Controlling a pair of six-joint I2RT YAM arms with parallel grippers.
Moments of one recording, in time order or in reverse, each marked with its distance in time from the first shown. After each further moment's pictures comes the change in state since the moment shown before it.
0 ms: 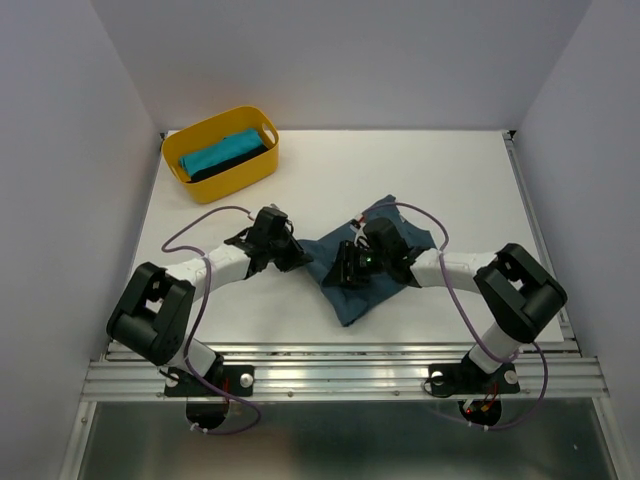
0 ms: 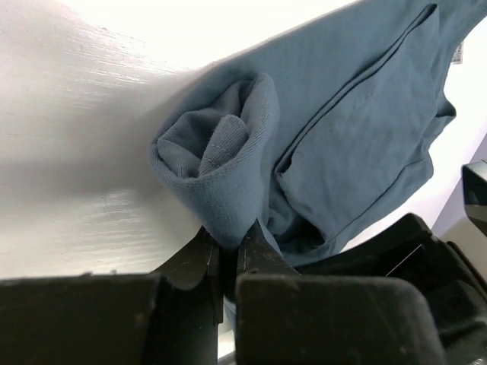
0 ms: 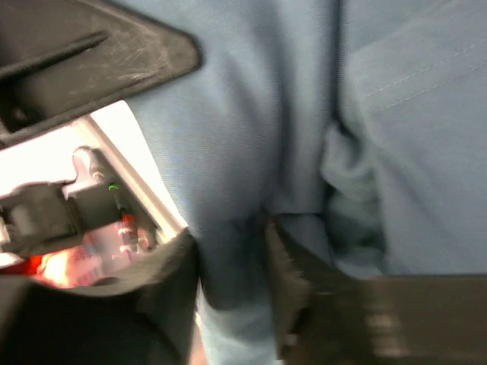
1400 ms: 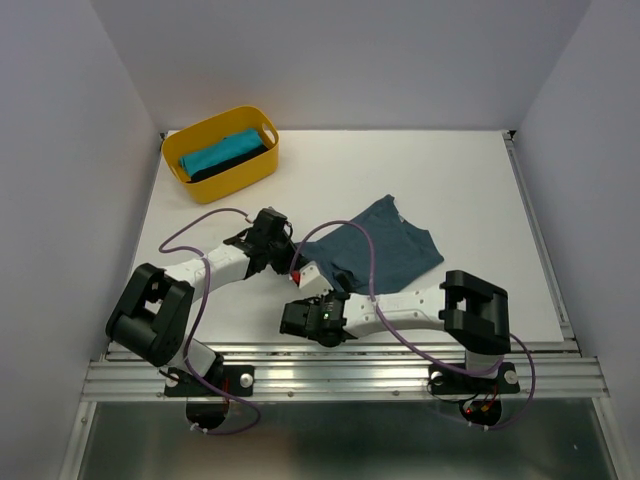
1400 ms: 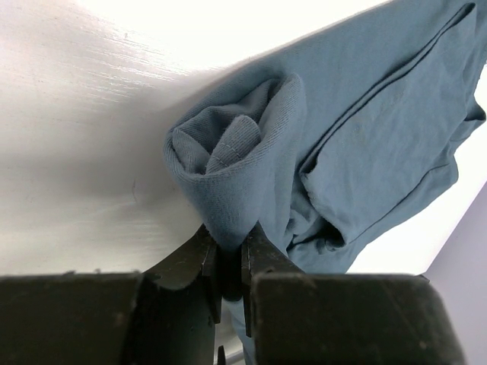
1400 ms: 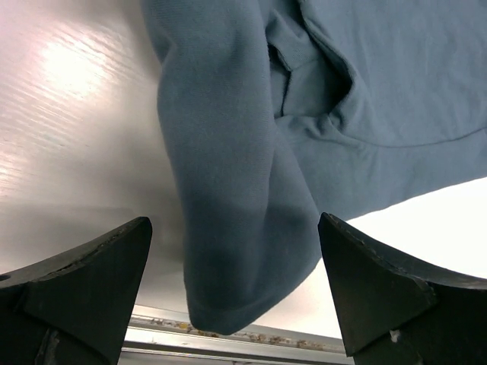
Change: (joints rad) left arm 0.000 -0.006 0.000 -0.063 -0.027 0.007; right arm 0.679 0.193 0.494 -1.009 1.289 -0.142
